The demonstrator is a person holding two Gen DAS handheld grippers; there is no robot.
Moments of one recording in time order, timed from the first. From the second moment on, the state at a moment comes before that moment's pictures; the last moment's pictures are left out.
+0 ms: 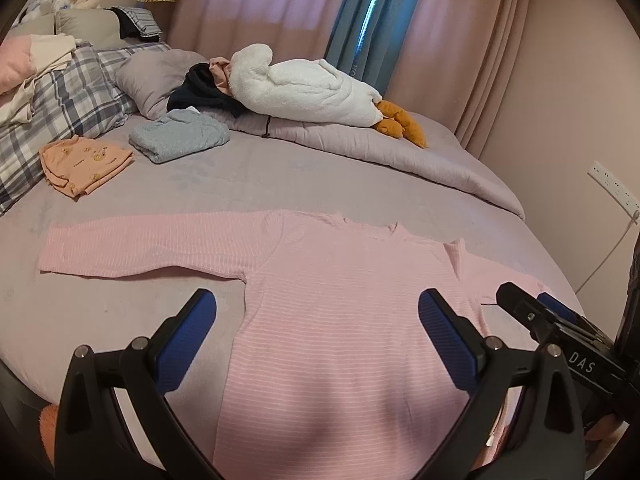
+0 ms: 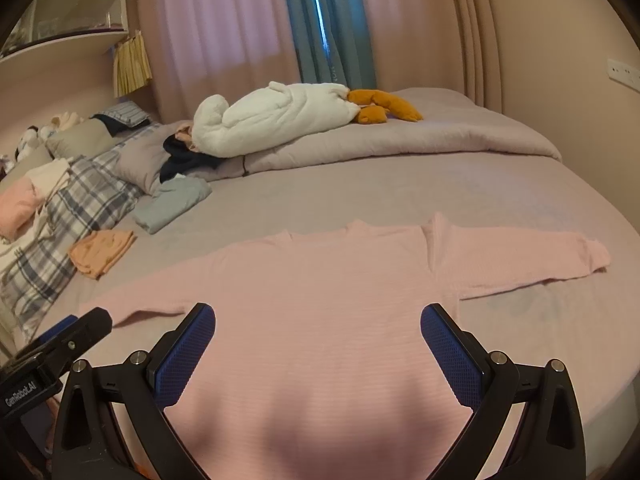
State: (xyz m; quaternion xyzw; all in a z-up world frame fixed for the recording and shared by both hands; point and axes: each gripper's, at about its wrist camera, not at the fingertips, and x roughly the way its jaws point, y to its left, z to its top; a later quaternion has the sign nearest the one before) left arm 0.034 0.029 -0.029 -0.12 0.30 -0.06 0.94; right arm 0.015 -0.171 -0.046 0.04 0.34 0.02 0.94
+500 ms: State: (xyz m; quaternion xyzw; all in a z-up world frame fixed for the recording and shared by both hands) left arm 0.035 0.024 -0.027 -0.12 0.30 -0.07 0.94; right arm 0.015 -0.174 -0.046 0.04 0.34 0.03 0.94
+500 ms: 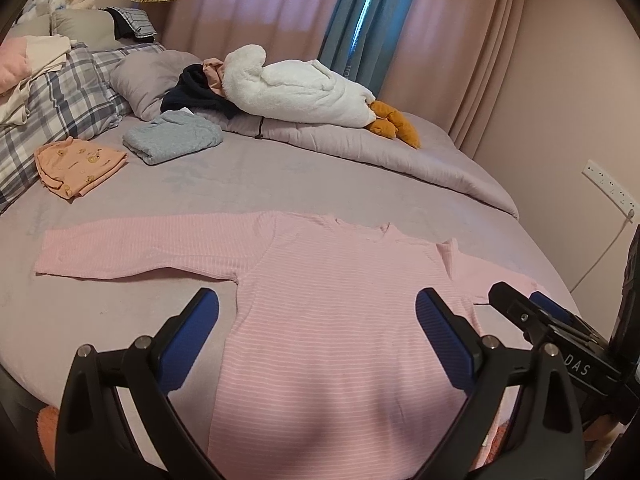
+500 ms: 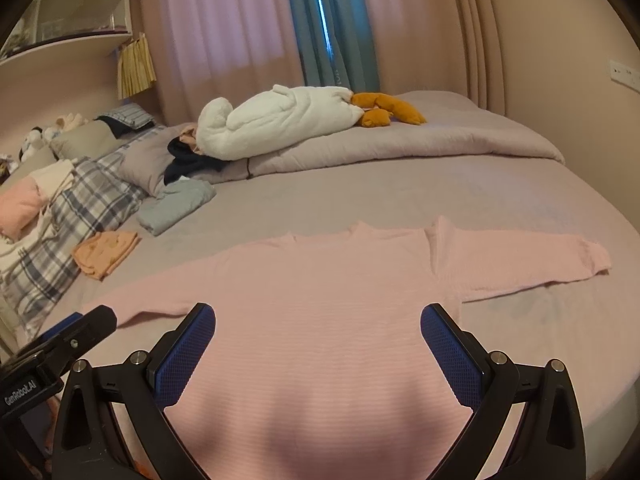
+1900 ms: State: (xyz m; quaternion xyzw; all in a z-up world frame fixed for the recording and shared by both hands) left arm 0.069 -0.003 -0.028 -0.11 0.32 -0.08 0.94; right arm 0.040 -0.186 -0.025 0.07 0.29 0.10 0.95
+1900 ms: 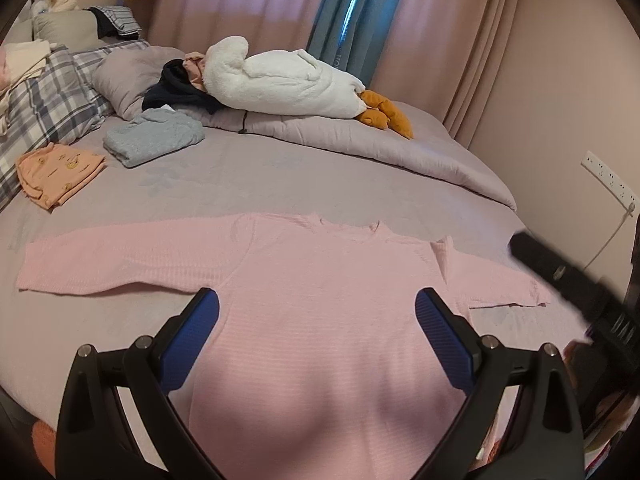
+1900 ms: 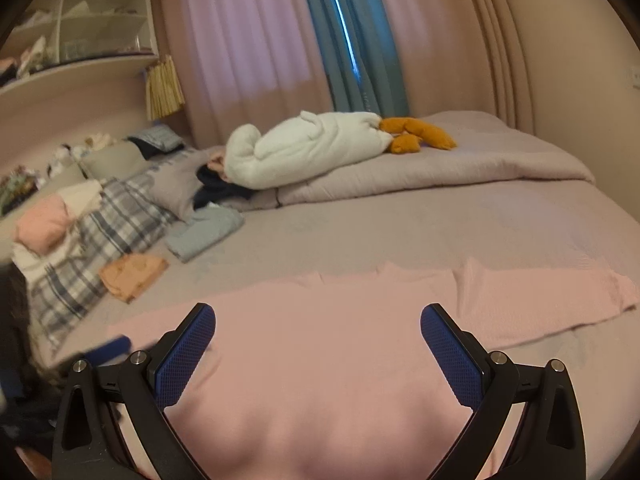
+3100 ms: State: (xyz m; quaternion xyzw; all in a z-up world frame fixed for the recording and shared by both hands) left arm 0.165 -0.092 -0.116 -0.08 0.44 -0.11 0.89; right arm 0.072 -0.524 -0.138 0.35 0.35 -0.28 0.82
